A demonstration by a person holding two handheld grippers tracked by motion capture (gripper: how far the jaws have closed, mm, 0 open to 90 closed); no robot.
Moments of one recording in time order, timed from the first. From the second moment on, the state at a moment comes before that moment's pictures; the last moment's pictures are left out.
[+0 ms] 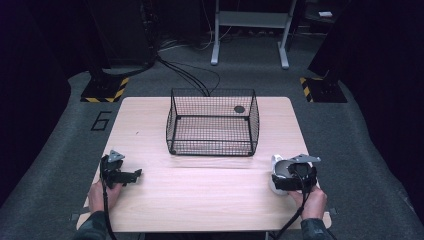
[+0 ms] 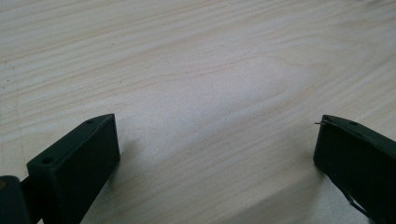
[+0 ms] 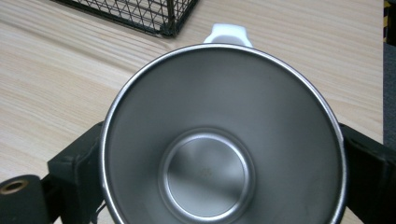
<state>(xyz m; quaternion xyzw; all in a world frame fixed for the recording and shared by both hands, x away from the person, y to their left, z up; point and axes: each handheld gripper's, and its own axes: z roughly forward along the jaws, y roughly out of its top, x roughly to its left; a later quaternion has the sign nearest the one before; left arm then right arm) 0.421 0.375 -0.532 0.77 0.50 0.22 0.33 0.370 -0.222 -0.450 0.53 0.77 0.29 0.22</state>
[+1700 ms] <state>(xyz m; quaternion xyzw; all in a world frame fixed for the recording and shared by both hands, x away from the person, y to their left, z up) 0.422 0.375 -0.532 0.77 0.50 0.22 0.33 0.378 -0.162 -0.391 0.43 0.81 0.35 0.17</state>
